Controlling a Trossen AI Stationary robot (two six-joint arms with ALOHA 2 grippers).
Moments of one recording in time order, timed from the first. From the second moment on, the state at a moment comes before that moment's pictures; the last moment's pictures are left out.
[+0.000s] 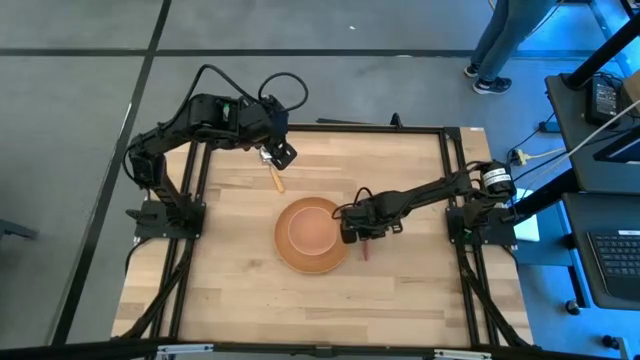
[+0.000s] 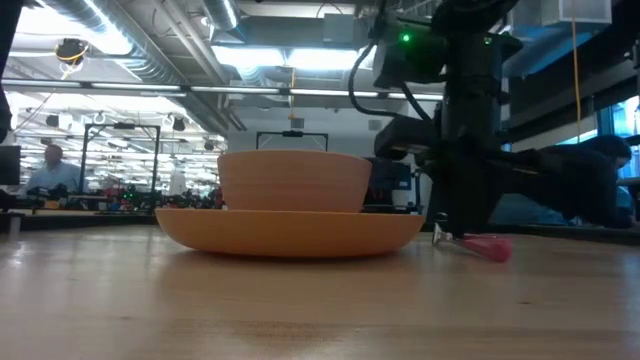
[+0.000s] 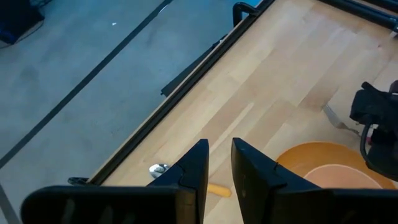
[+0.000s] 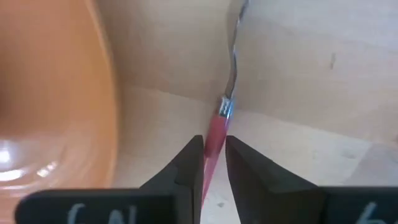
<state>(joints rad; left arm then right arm) 0.11 1.68 2.26 -1.57 -0.53 -0.44 0.09 1.80 1.09 -0.72 -0.05 1.46</state>
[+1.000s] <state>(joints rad) 0.11 1.68 2.26 -1.57 -0.53 -0.44 0.09 1.80 1.20 -0.96 0.07 1.35</state>
